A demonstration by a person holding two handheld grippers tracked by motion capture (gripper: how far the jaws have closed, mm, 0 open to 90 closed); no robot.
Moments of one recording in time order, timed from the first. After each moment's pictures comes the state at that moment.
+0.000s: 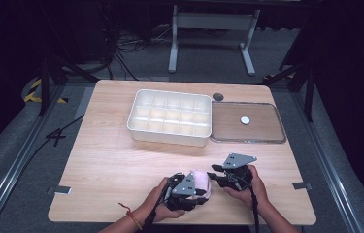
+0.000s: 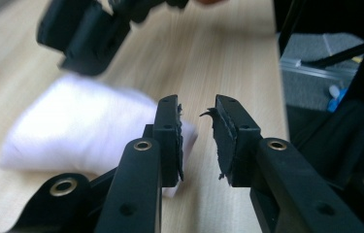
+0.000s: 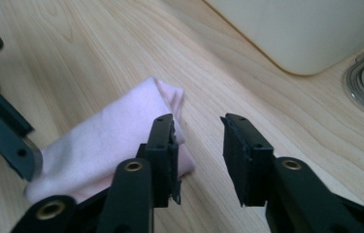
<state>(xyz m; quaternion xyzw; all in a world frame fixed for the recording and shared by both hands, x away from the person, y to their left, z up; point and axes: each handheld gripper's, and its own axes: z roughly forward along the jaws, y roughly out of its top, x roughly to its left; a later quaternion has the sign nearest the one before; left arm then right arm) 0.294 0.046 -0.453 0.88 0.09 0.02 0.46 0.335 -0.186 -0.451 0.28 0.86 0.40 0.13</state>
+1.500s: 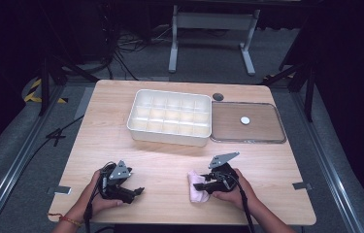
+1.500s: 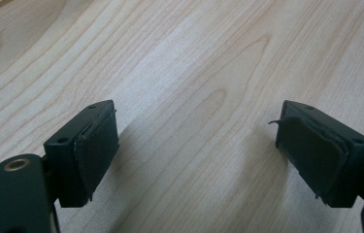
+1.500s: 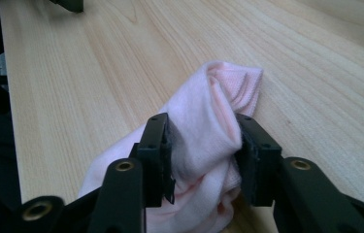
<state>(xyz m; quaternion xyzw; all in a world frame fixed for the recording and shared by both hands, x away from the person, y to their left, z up) 0.317 0.212 -0.481 0.89 0.29 0.11 0.35 0.345 -0.156 -0.472 0.28 0.88 0.38 -0.04</state>
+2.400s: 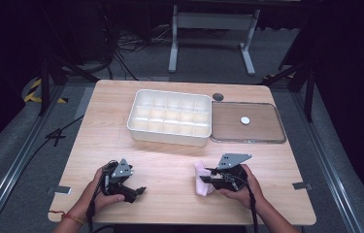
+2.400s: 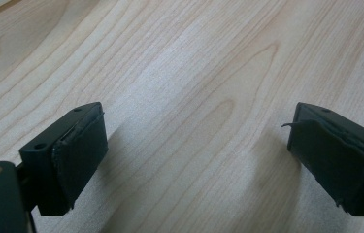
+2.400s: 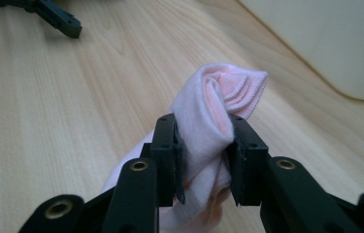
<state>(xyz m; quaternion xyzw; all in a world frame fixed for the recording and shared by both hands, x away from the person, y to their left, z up) 0.324 0.207 -0.483 0.89 0.29 0.11 0.35 0.335 -0.174 -0.445 0.24 0.87 0.42 0.08</state>
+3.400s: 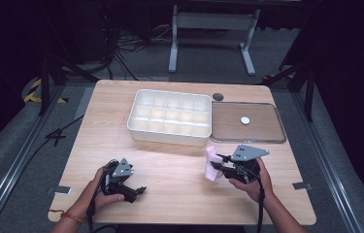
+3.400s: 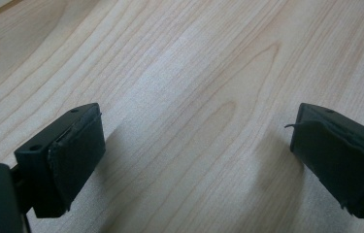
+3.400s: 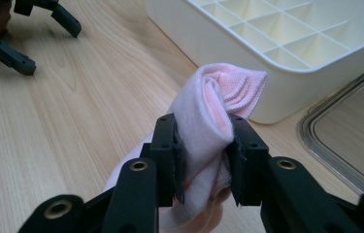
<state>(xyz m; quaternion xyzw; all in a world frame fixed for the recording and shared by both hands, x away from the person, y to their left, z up) 0.325 0.206 -0.484 0.89 0.29 0.11 0.35 0.344 -0.201 -0.421 0.26 0.84 0.45 0.16</state>
